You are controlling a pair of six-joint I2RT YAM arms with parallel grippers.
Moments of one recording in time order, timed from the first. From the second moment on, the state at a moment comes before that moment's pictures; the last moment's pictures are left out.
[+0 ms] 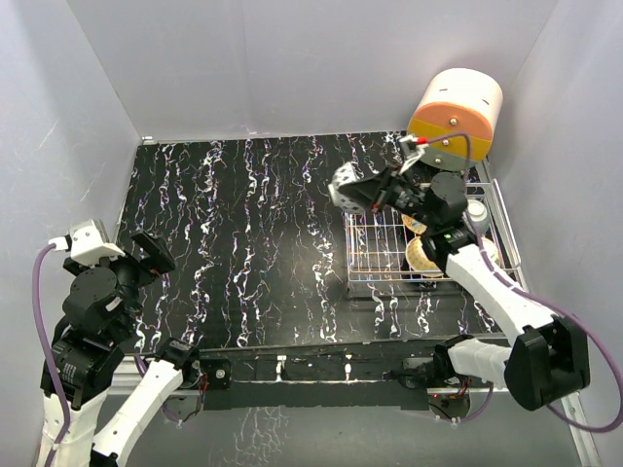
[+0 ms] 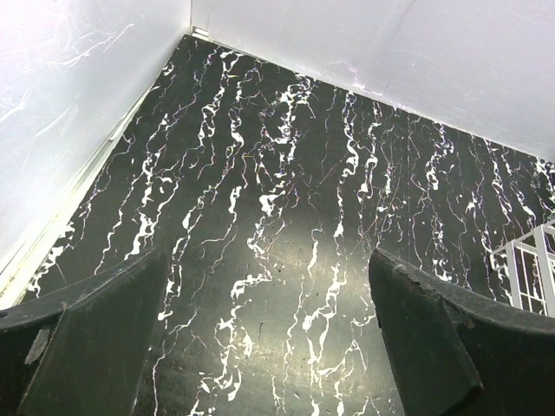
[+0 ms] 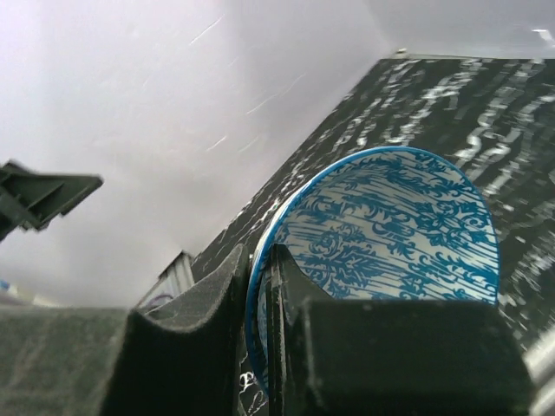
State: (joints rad) left arm -0.37 0.42 1.08 -0.88 -0.58 -0.34; right arm 0.39 1.19 0.88 0.47 -0.65 0.72
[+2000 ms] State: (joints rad) left arm -0.37 0.47 1.08 -0.86 -0.54 -0.37; right arm 0.00 1.54 0.61 0.74 -0.84 1.19
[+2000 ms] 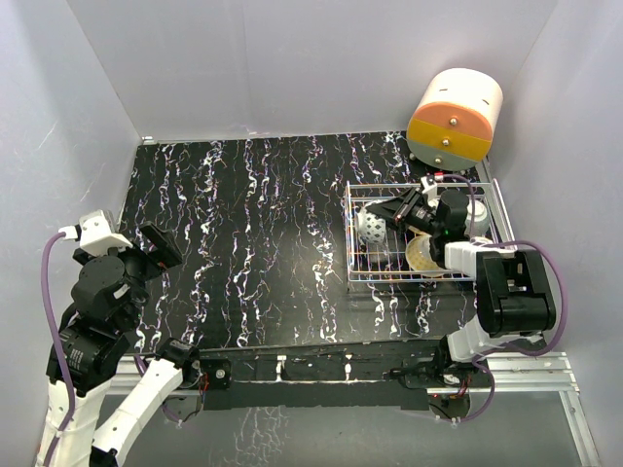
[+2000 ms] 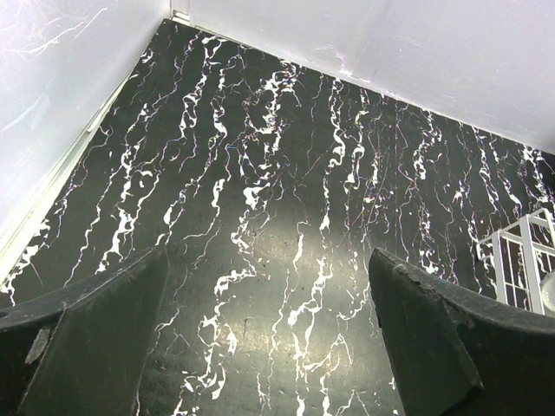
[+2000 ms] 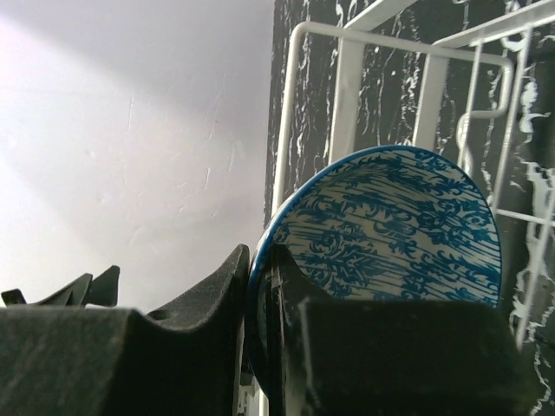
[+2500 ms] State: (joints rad) left arm -0.37 0.47 1.08 -0.86 -0.55 -0.37; right arm 0.04 1.61 0.59 0.84 -0.81 1.27
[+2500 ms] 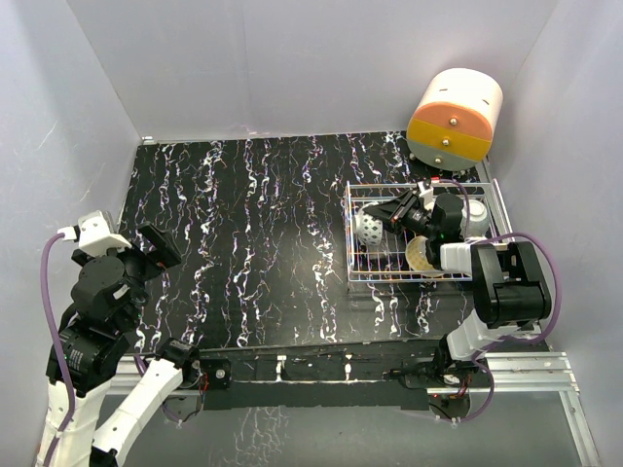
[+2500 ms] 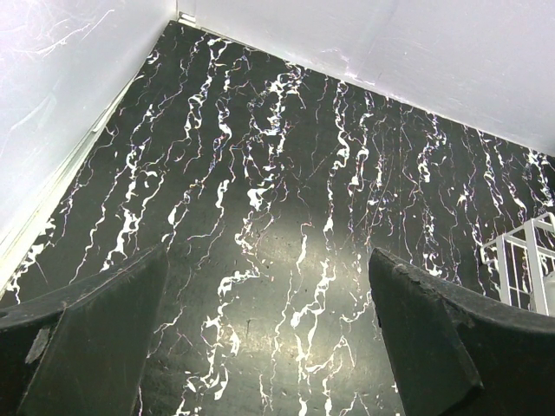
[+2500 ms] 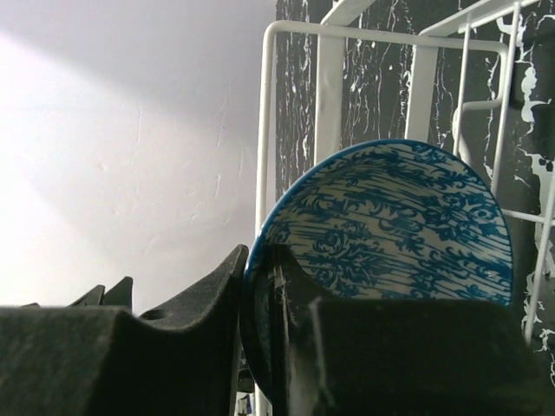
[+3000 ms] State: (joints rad) left arm -0.37 0.47 1.08 -0.87 -0.56 -0.37; right arm 0.01 1.56 0.58 0.69 -0.76 1.21
